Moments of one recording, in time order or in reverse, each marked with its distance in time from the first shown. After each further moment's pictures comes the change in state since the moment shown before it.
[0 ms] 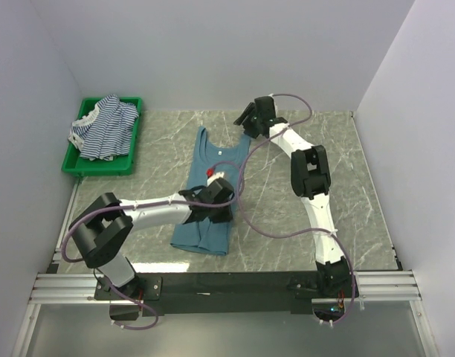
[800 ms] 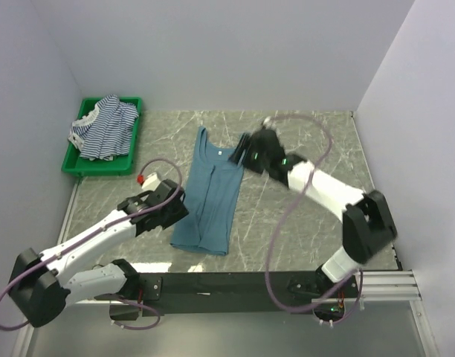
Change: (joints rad) left arm 0.227 -0.525 -0.149 -0.433 -0.227 -0.215; right arm 0.195 -0.918 -0.925 0.042 0.107 -0.081
